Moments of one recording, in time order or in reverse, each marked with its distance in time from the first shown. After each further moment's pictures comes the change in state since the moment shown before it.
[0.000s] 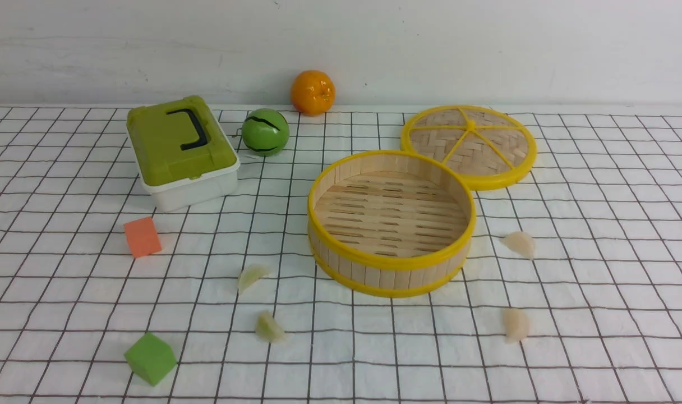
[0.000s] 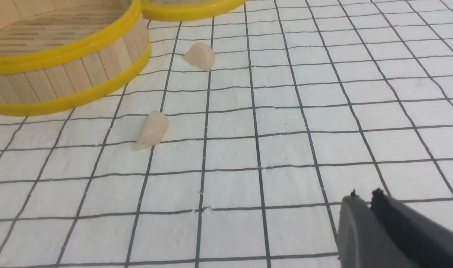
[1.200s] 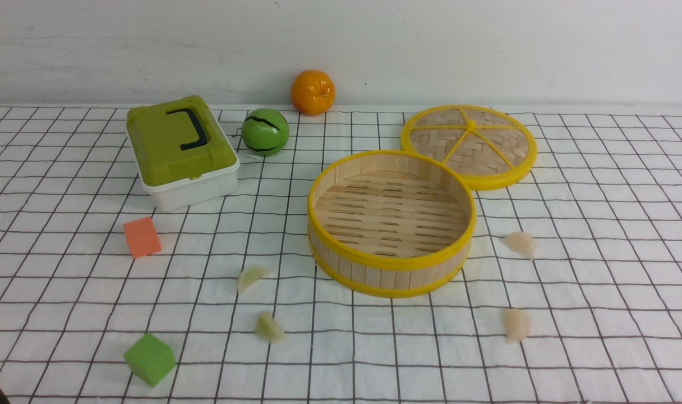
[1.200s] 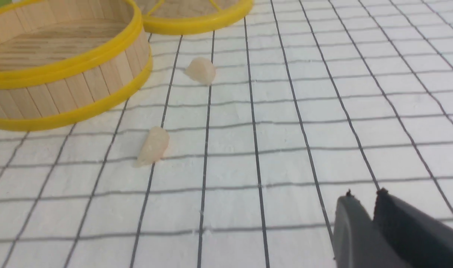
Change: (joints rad) right arm 0.000 0.000 0.009 -0.001 -0.087 0.000; left arm 0.000 0.000 0.000 -0.037 -0.262 0.000
